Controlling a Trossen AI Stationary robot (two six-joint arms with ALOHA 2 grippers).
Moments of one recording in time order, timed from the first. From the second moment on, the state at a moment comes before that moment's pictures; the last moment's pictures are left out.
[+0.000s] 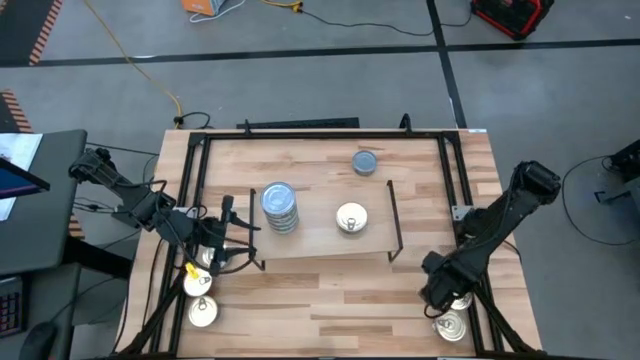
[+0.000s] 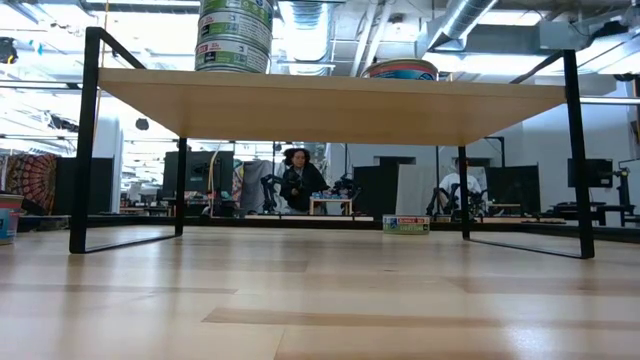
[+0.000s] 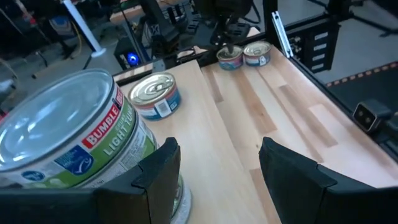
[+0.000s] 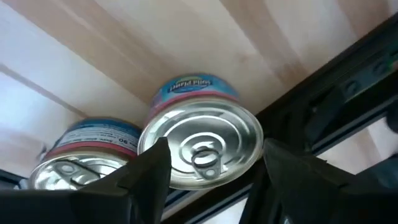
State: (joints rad) left arm -0.59 0.83 0.86 -0.35 -0.54 0.08; right arm 0.84 1.43 0.90 -1.15 -0.29 1.56
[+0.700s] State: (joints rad) left arm -0.60 0.83 0.83 -0.32 -0.53 0.03; right arm 0.82 1.43 0.82 -0.98 -0.13 1.65
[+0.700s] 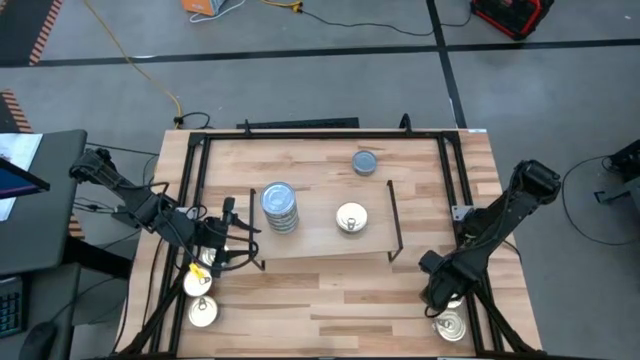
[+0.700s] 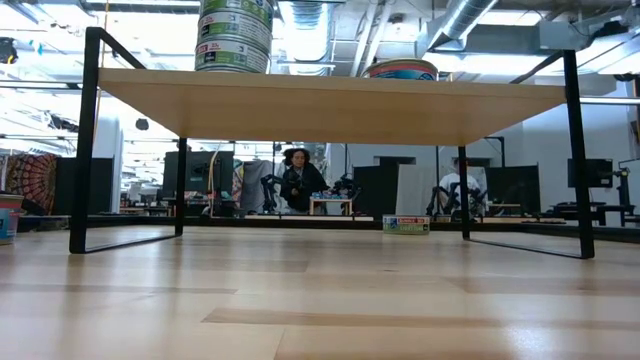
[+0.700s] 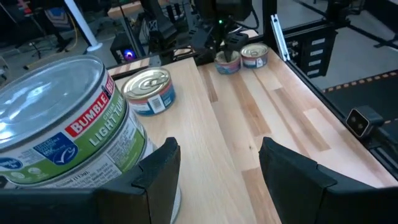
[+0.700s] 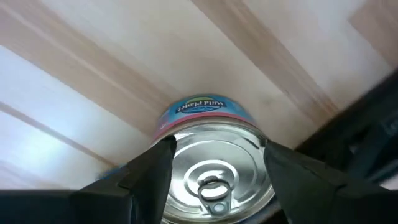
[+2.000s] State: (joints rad) left arm -0.60 0.83 0.83 -0.30 -0.50 0.04; right arm 0.82 1.41 0.86 -1.09 0.09 1.51
